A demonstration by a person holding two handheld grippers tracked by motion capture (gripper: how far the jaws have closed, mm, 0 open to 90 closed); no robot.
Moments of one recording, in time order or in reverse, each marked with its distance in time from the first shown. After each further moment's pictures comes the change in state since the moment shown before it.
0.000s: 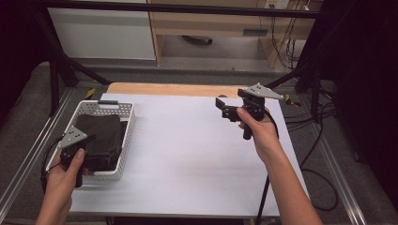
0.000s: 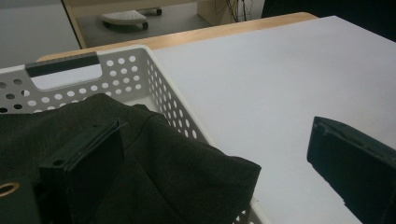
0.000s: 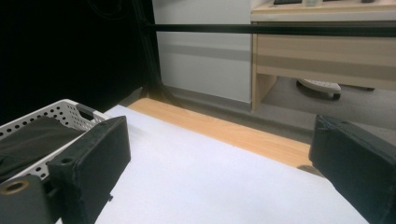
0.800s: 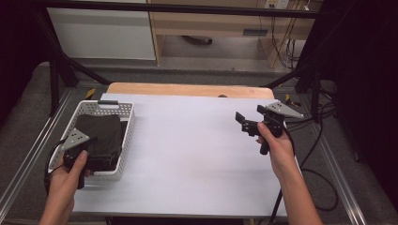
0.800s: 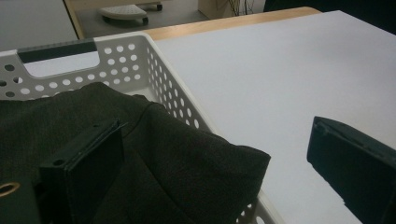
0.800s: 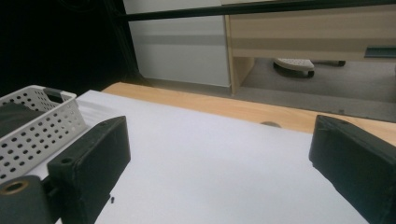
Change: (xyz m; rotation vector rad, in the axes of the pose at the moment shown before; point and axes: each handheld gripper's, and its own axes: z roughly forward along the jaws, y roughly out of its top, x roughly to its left) left arm 0.001 -0.011 0.007 0.003 0.002 -0.016; right arm -0.038 -0.046 -0.042 0.029 -0.088 0.062
